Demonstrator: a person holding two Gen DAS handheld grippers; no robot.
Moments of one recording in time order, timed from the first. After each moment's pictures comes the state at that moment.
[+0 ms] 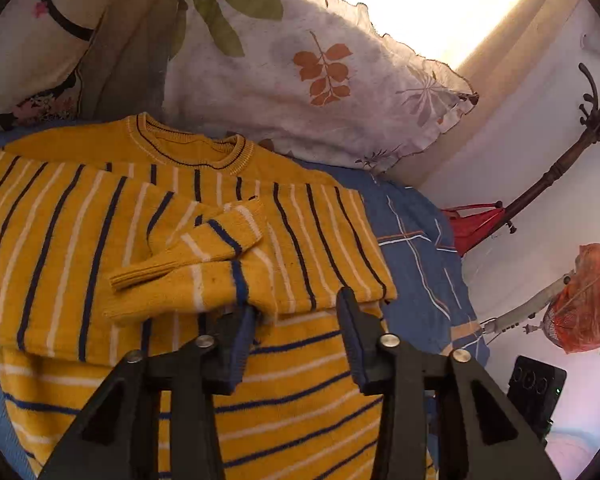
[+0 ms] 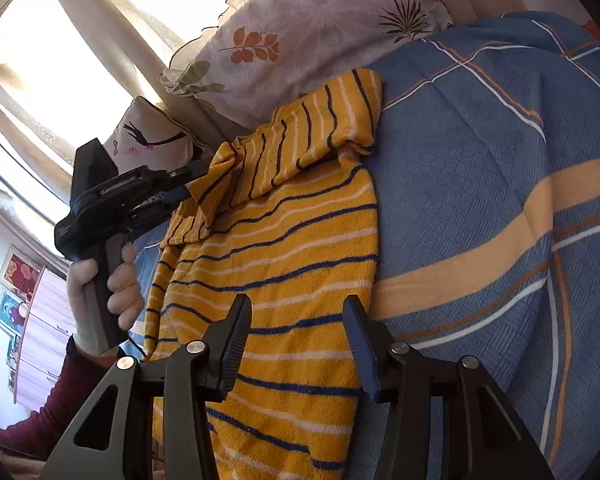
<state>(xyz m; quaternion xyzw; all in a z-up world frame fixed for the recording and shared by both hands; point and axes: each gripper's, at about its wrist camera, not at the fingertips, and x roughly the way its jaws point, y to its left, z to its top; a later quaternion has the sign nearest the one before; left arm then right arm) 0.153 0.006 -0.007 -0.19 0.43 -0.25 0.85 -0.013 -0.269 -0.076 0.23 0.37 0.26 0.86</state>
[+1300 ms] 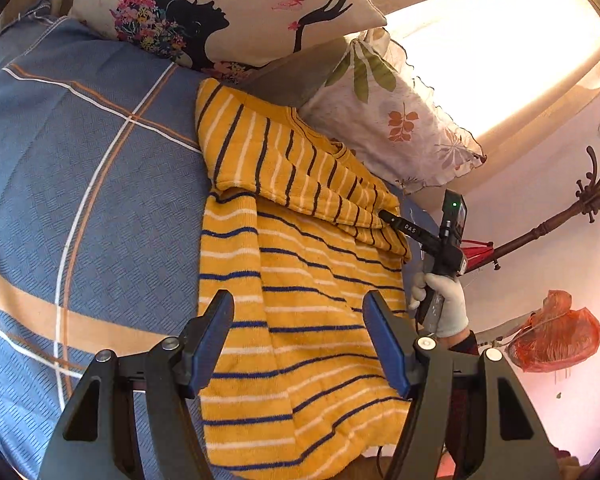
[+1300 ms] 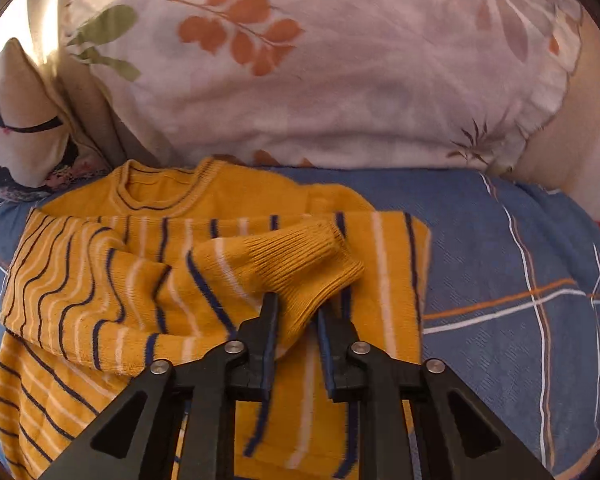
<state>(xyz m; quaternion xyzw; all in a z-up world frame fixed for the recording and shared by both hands) 0.022 0.185 -0.001 -0.28 0.45 -0.18 0.83 0.195 -0.187 -0.031 0.02 0.39 0.10 0.92</state>
